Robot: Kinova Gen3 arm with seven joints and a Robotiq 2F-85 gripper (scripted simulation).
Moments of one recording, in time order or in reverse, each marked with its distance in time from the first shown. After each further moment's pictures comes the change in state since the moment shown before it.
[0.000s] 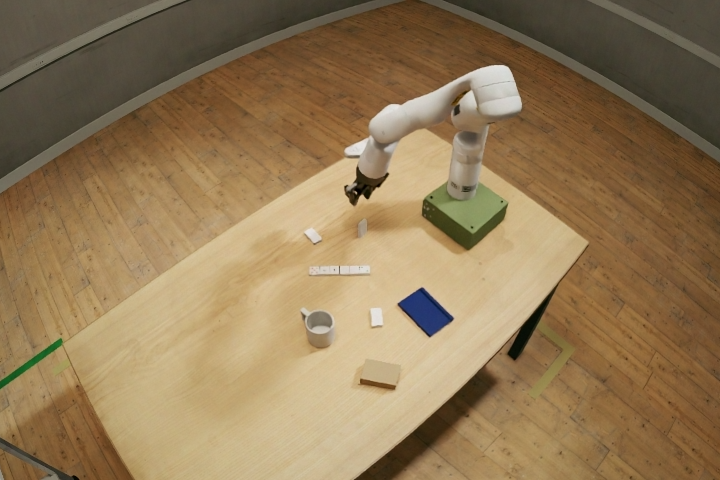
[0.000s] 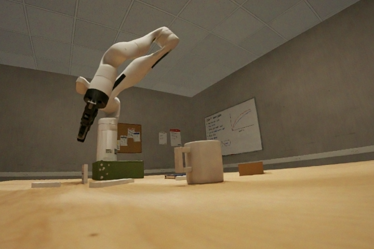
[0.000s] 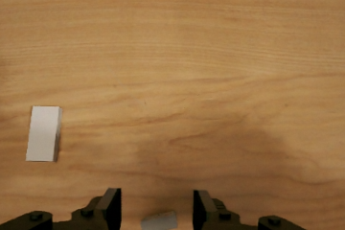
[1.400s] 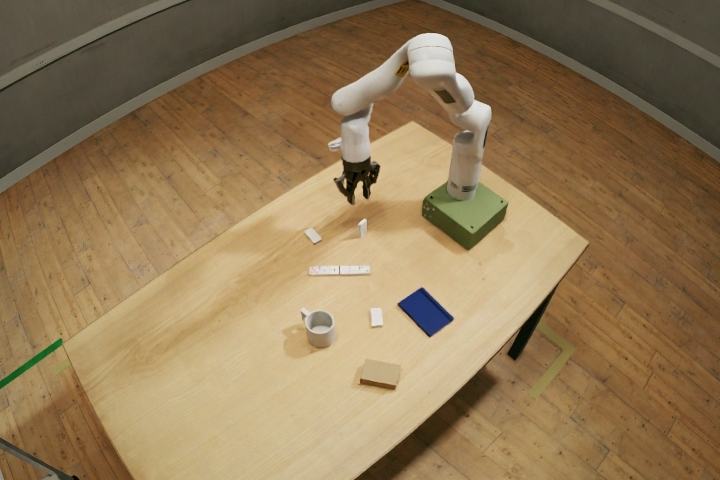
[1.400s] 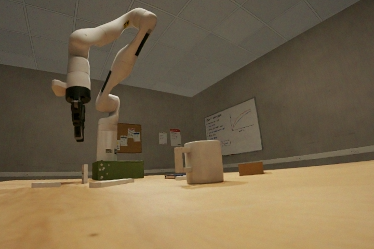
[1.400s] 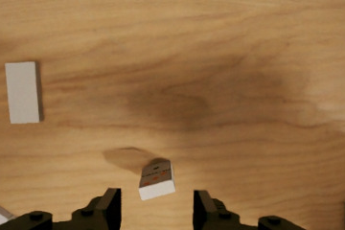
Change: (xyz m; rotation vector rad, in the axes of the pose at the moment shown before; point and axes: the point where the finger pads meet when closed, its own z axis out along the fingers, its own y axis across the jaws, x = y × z) arm 0.007 0.000 0.003 -0.051 -0.385 0.065
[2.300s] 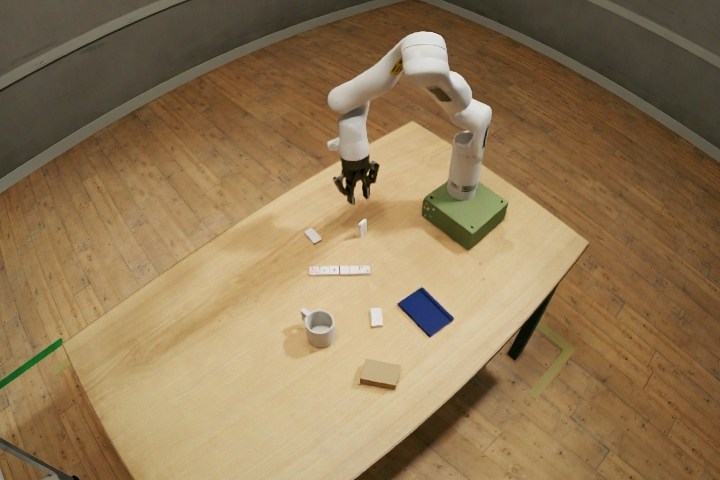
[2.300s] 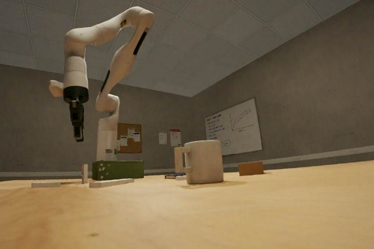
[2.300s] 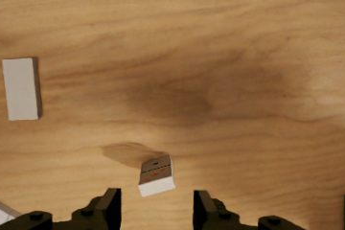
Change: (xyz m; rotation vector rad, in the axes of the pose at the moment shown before) arm 0.001 0.000 -0.001 -0.004 -0.040 0.007
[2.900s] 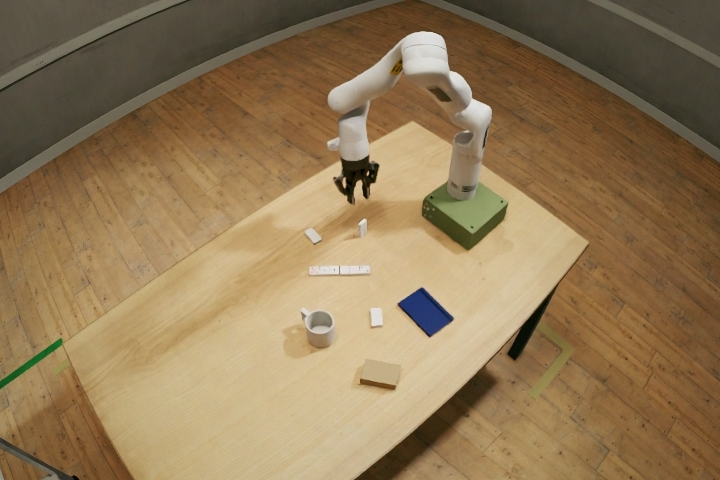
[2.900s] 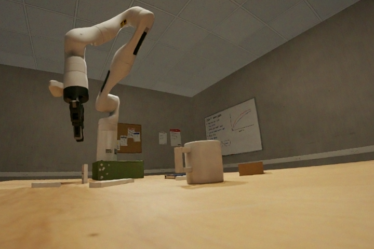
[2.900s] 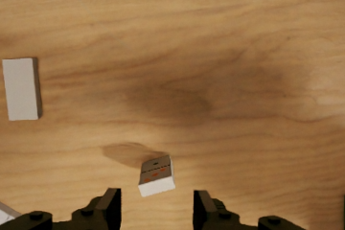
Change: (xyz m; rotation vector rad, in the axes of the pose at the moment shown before) arm 0.000 0.000 0.000 0.000 0.000 0.000
